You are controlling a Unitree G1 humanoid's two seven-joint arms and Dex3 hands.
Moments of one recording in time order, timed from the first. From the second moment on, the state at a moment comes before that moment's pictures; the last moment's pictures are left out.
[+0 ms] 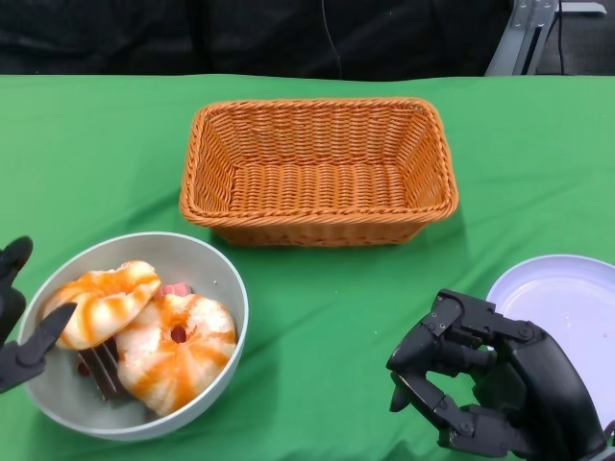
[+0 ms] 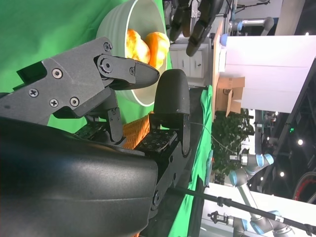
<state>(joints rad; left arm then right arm) 0.10 0.40 0.20 -0.35 0.07 0.59 -0.25 0.23 -0.05 0.20 -0.30 0.14 -0.20 0.30</state>
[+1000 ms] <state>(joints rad) 0.08 0.45 0.24 -0.37 -0.15 0.73 -0.37 0.23 -0.05 0.20 -0.29 0.14 -0.22 0.30</state>
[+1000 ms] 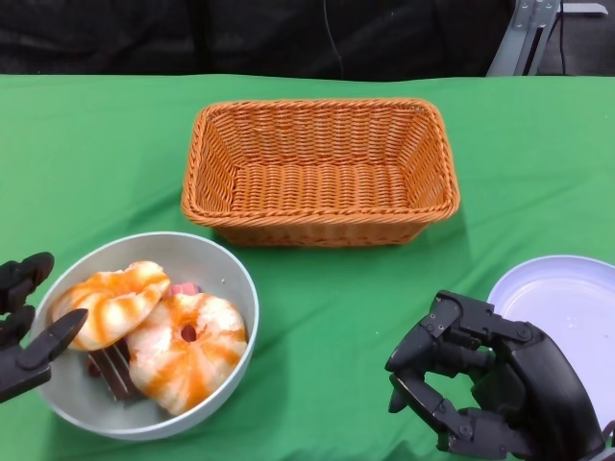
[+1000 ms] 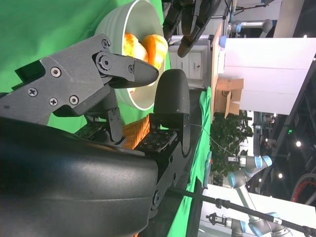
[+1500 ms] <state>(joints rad) 0.10 0.44 0.22 -0.42 -0.25 0.74 -0.40 0.23 -0.05 0.20 -0.29 0.14 -0.22 0.30</state>
